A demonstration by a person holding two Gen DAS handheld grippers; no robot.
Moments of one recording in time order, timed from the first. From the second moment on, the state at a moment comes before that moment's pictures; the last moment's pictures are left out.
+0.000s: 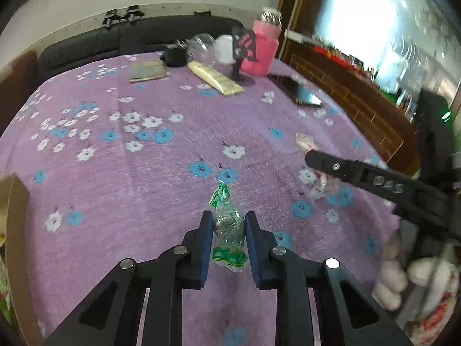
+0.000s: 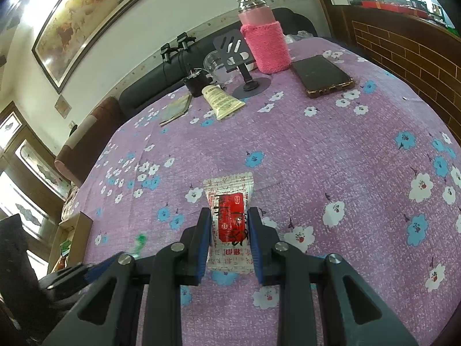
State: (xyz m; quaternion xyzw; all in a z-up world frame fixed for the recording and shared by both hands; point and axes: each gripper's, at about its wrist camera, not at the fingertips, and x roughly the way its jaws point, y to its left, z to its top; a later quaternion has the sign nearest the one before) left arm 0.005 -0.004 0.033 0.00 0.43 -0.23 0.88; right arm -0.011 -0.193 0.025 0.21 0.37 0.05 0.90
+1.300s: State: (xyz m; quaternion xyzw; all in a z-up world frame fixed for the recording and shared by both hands) left arm -0.139 0.338 0.034 -0.18 0.34 0.04 0.92; right arm -0.056 0.133 0.067 0.06 0.43 0.30 0.85
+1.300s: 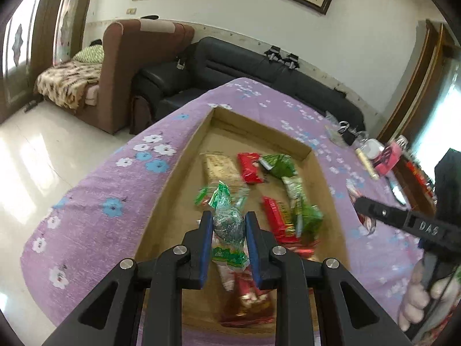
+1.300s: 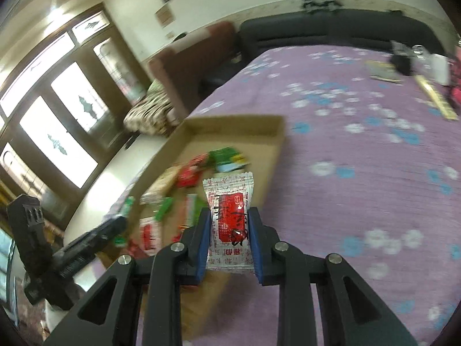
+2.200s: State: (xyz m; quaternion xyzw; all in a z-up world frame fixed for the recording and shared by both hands) left arm -0.166 0.359 0.054 -0.24 0.29 0.02 0.92; right arm -0.039 0.206 0.057 0.03 0.45 0.34 0.83
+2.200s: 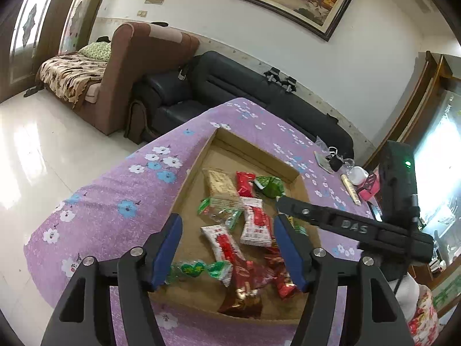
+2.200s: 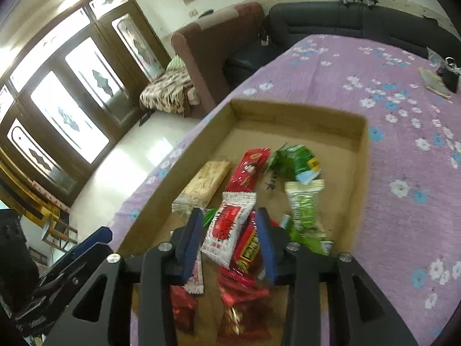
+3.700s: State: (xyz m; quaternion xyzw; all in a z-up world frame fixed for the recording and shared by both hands) left arm -0.148 0.174 0.075 -0.01 0.33 0.05 0.94; right arm -0.141 0.059 0.045 -0.01 0.34 0.21 0.92
